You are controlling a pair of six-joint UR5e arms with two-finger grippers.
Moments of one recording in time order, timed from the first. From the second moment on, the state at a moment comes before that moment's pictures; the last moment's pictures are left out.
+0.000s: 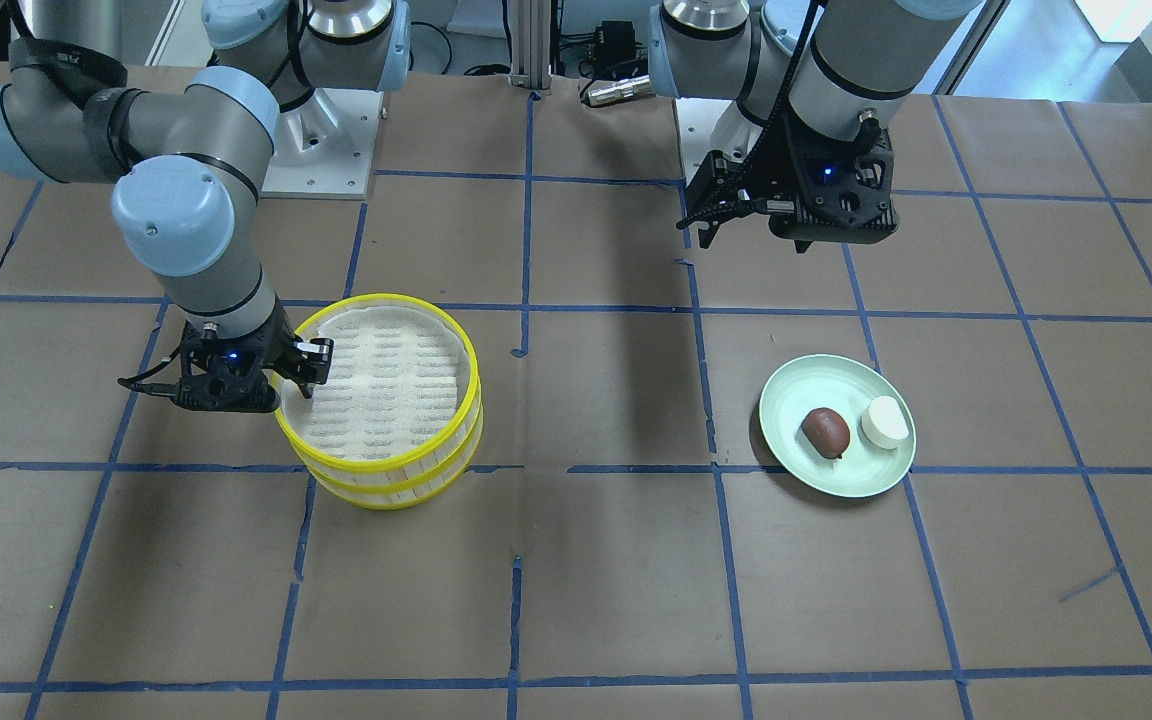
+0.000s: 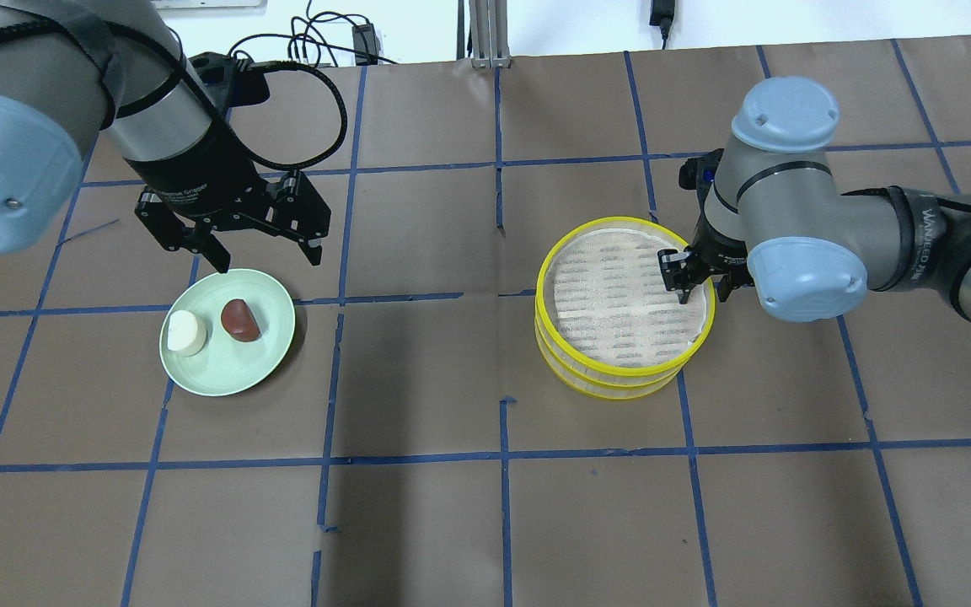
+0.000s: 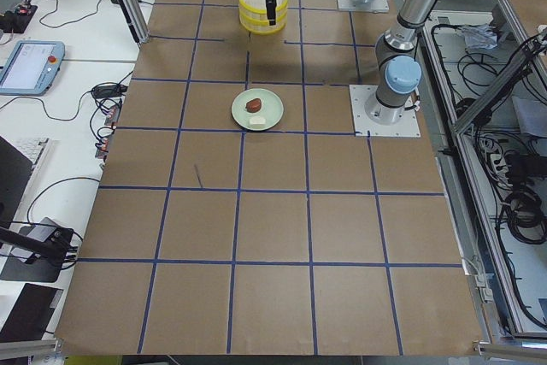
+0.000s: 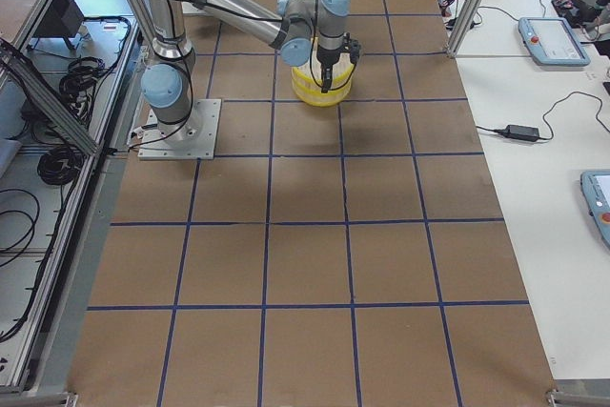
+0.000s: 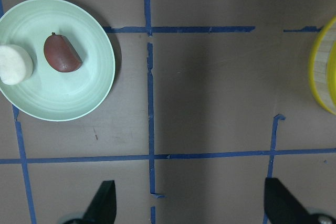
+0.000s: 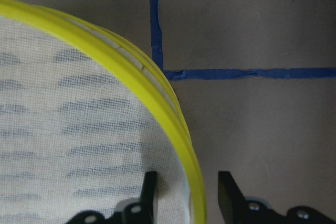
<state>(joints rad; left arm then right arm) -1.60 -1.54 -1.64 -1.63 1.51 -0.03 1.55 -1.39 1.97 -2.10 -1.62 -0.02</state>
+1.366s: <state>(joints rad) -1.48 -1.65 -1.65 -1.54 1.59 0.05 1.50 -1.51 1.74 -1.79 -1.62 -0.03</state>
